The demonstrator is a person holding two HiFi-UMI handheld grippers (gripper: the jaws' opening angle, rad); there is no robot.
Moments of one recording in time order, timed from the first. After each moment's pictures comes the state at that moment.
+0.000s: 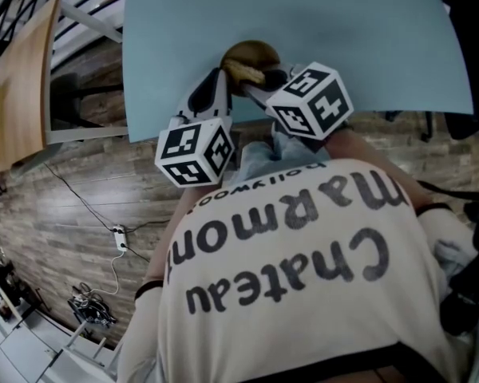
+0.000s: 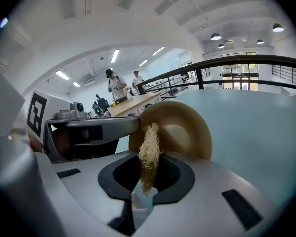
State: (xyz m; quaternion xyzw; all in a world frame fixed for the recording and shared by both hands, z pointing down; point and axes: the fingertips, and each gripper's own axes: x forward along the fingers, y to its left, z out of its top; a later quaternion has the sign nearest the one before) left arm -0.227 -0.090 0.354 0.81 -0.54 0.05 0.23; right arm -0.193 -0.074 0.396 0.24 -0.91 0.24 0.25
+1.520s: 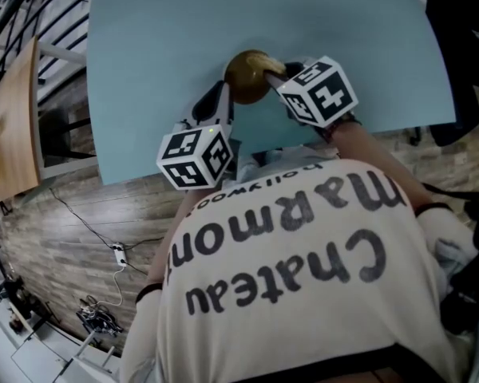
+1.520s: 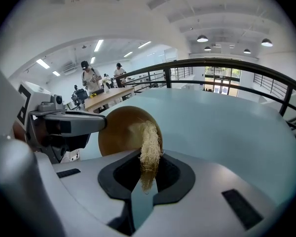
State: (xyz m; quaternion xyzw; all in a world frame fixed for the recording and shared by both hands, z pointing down) left arm -0.059 -0.150 0.369 0.82 -0.50 0.09 0.27; right arm 0.025 -0.172 0.415 0.34 -0.86 0.22 0.32
